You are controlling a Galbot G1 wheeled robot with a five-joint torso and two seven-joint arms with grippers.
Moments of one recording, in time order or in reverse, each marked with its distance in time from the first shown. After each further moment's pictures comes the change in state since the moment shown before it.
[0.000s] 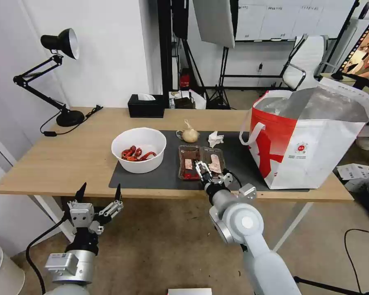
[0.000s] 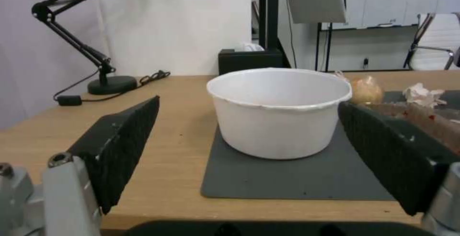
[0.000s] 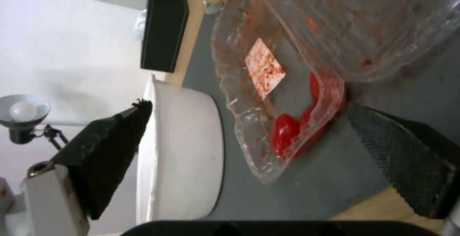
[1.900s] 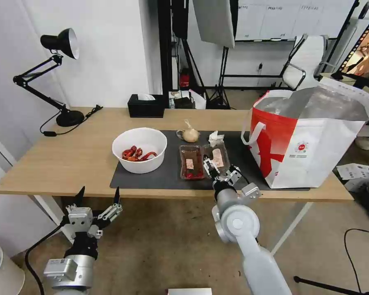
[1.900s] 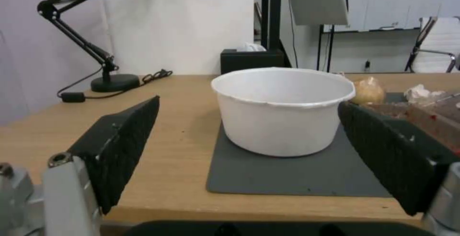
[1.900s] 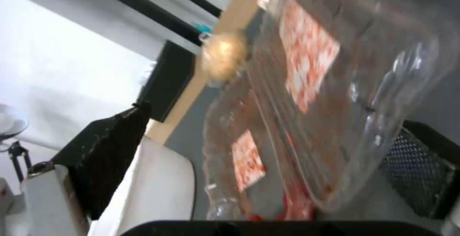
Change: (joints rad) left arm 0.031 -0.014 -0.002 0.000 0.005 -0.039 -0.002; right arm -0.028 -0.007 0.028 -0.049 -0.377 0.030 -0.195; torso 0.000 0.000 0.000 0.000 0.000
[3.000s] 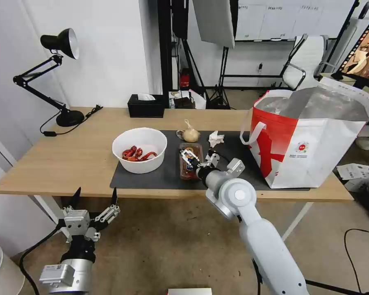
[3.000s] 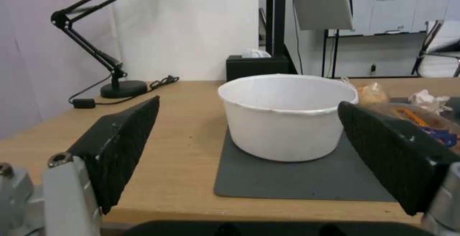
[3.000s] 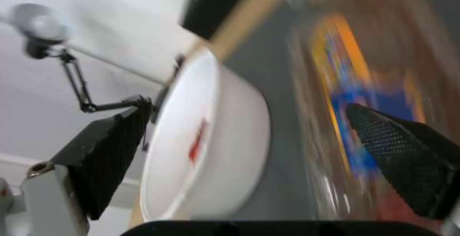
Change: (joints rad) left arm 0.033 -0.026 -0.012 -0.027 0.031 -0.015 0.002; right arm 0.247 -0.087 -0.067 -0.063 0.332 -0.259 0.053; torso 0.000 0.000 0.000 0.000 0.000
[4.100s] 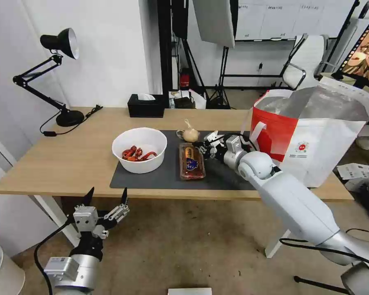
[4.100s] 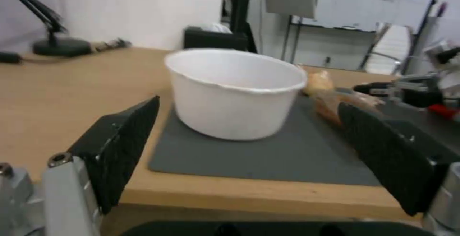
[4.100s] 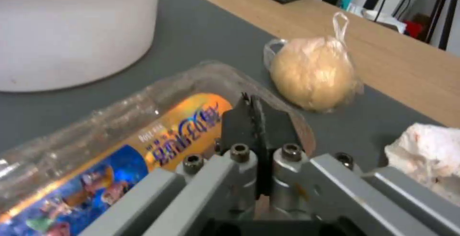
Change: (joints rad) left arm -0.050 0.092 0.064 -0.006 -0.220 0.088 0.029; right arm 0.402 -0.320 -0.303 -0.477 -0.881 -0.003 -0.867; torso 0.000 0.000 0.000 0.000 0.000
